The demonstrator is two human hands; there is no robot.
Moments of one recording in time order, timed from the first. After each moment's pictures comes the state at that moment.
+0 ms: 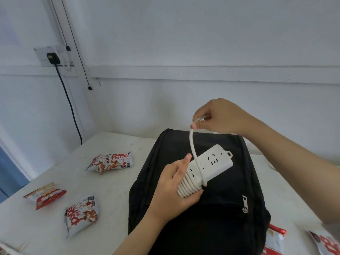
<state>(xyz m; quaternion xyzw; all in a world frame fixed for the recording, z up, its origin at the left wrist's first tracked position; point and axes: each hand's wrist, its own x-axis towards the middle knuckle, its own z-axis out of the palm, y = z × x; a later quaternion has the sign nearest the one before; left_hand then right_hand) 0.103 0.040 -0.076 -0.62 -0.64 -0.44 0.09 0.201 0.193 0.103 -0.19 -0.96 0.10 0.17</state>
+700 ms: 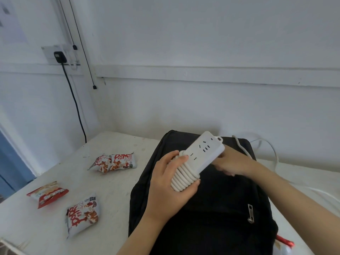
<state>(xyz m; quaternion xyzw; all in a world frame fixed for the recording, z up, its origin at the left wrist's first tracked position) 0.098 0.041 -0.058 -0.55 -0.63 -0.52 0.17 0.221 0.193 0.021 -0.26 -0.89 0.37 0.05</state>
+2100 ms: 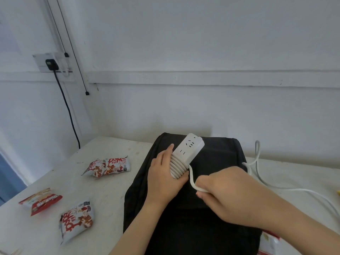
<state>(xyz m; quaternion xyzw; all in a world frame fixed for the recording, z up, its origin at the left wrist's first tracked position) 0.087 0.074 -0.064 -0.49 -0.75 -0.43 0.10 0.277 0.113 0.033 -0.11 -0.99 -0.03 0.10</state>
